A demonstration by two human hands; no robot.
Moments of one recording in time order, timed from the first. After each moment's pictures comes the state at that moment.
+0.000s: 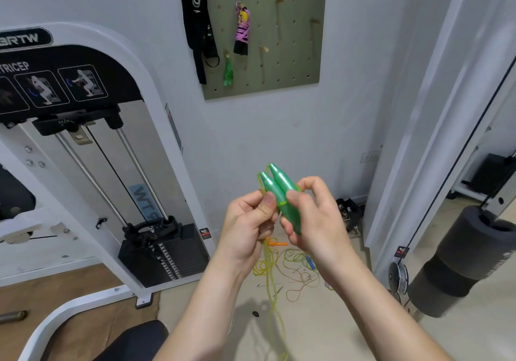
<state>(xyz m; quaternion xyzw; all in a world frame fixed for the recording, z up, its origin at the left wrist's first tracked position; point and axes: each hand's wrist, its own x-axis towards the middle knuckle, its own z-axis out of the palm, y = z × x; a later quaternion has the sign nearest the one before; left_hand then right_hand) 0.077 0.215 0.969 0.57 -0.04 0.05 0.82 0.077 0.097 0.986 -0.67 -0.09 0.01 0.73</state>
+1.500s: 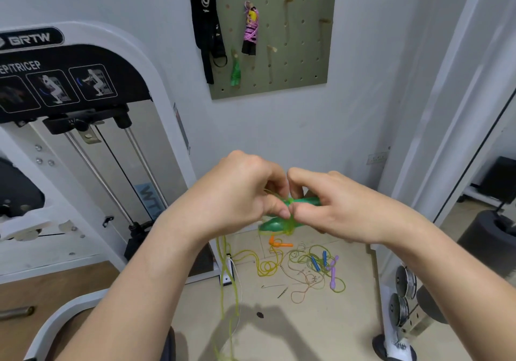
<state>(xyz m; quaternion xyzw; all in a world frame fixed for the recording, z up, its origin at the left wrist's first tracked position) 0.070 0.253 1.070 0.95 -0.22 0.11 0.20 0.103 0.074 1.042 -0.86 -0.40 0.03 0.33</state>
